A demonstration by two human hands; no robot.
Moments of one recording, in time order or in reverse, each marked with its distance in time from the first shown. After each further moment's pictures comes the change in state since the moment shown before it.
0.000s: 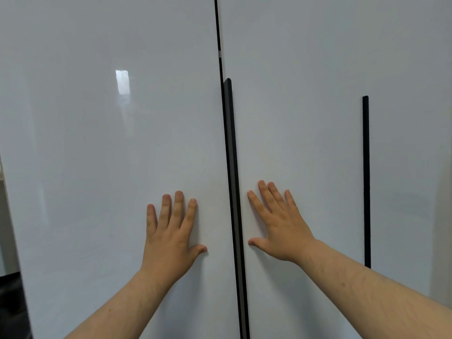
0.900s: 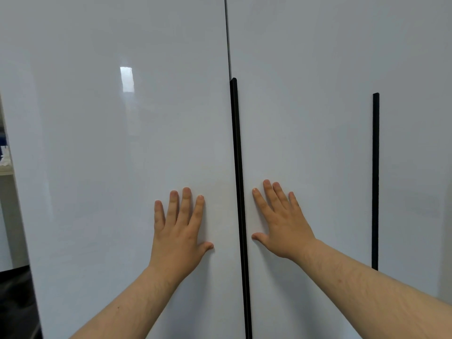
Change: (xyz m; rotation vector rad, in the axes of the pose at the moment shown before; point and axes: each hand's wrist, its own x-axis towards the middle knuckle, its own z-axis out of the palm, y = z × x) left_hand 0.001 0.003 -0.005 0.009 -0.034 -0.003; right_hand 0.010 -0.009 0.015 -0.017 -0.061 0.090
